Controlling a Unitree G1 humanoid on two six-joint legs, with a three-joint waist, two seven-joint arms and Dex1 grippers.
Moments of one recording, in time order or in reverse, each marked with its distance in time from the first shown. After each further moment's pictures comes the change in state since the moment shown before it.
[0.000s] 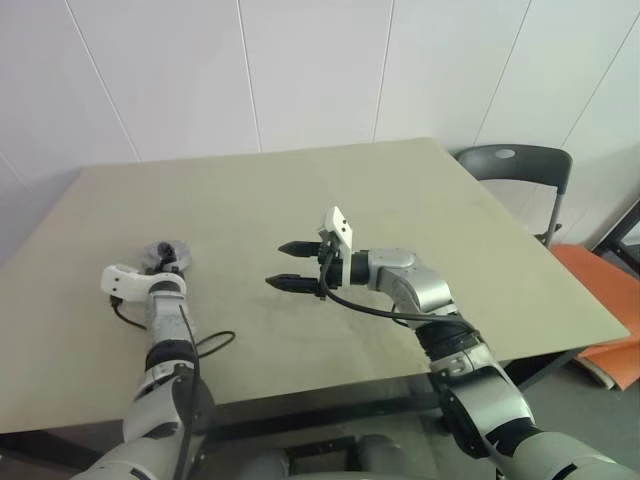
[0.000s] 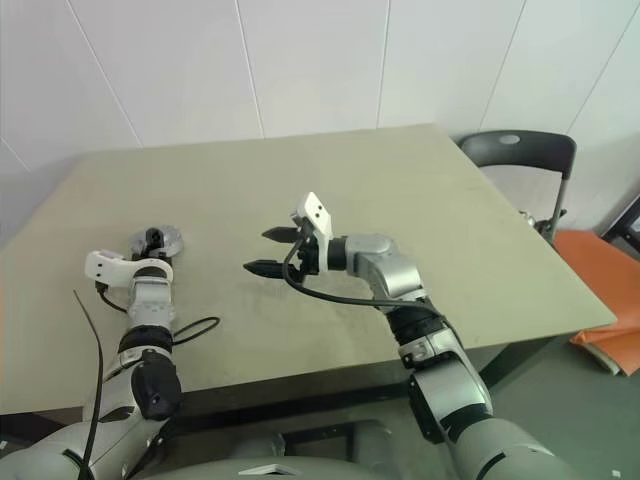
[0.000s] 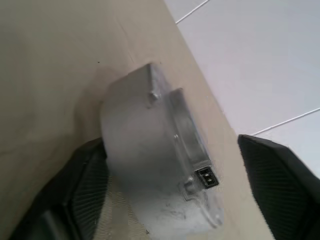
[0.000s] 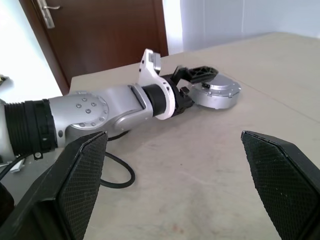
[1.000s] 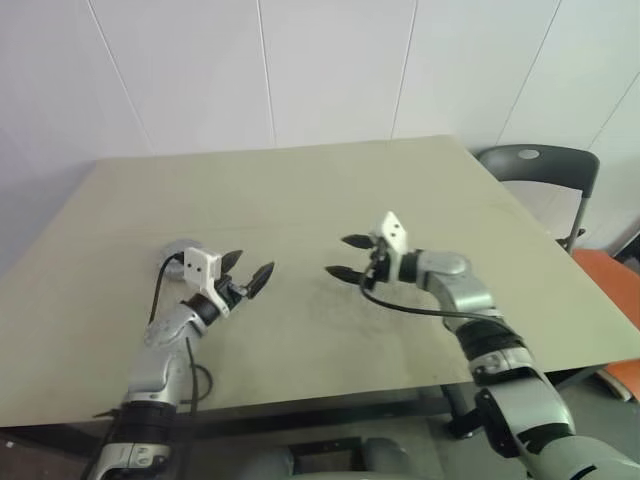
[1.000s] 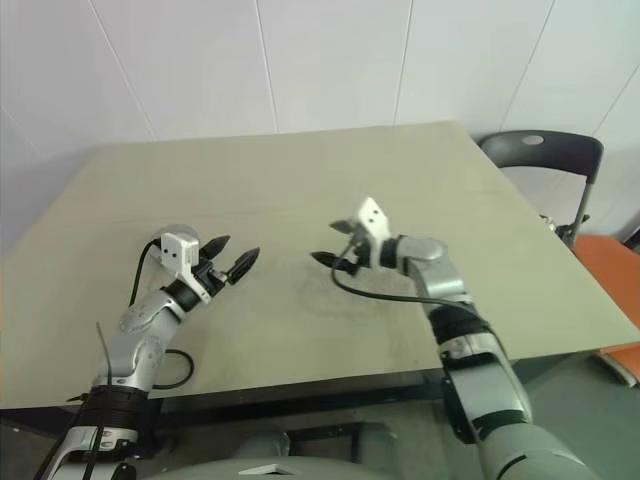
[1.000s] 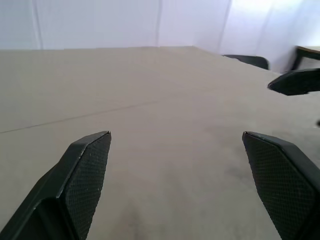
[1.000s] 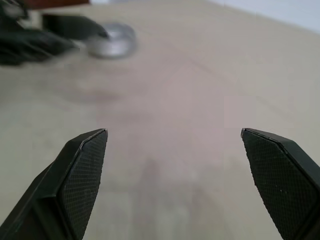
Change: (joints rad) left arm 0.432 0.197 -0.623 -0.712 0.280 0.184 -0.669; right arm 0.063 -0.228 -0.125 0.191 -0.115 -0.280 -0.054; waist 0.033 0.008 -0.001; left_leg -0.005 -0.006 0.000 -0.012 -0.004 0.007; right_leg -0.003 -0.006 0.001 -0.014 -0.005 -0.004
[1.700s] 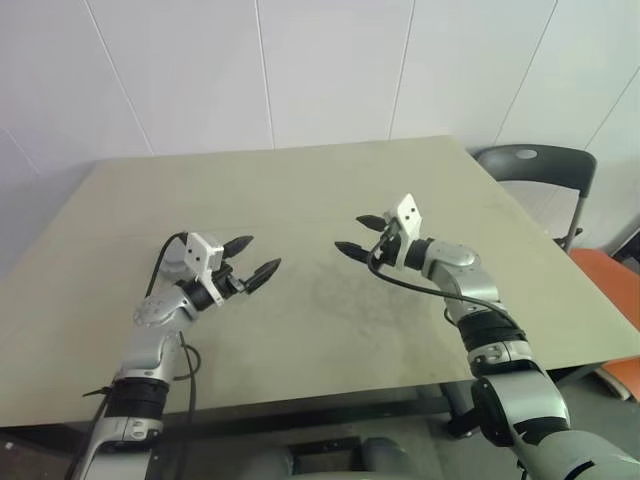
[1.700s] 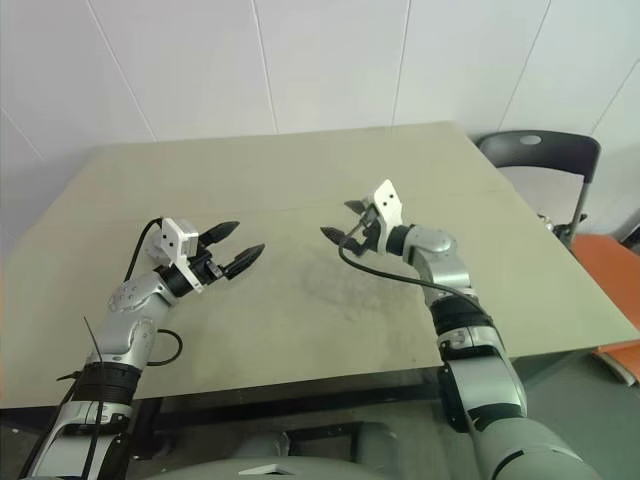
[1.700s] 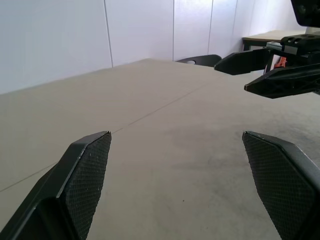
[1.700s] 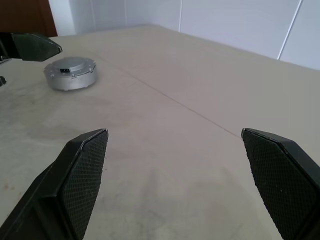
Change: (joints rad) left arm -0.107 0.044 -0.002 0.098 0.048 -0.083 -0.172; right arm -0.057 0.065 -0.066 0.039 0.000 -0.019 -0.086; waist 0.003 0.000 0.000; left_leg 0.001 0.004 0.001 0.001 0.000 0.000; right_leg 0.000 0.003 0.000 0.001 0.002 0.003
